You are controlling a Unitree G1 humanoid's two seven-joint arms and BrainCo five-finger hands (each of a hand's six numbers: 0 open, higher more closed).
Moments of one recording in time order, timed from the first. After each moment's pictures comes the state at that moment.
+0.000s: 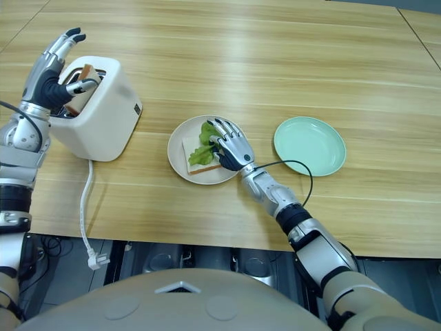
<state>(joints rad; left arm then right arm) -0.38 0.77 0.07 0.46 0.43 -0.54 0.09 -0.39 -0.27 0.59 0.69 -0.94 -0.37 -0.65</state>
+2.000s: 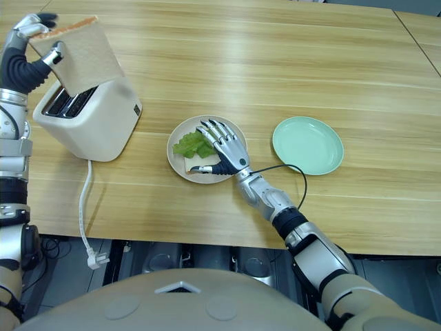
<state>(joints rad) -0.46 0.71 0.15 0.46 0.16 -0.53 -0.07 -0.35 -0.27 0.59 0.61 -0.92 -0.37 -0.72</state>
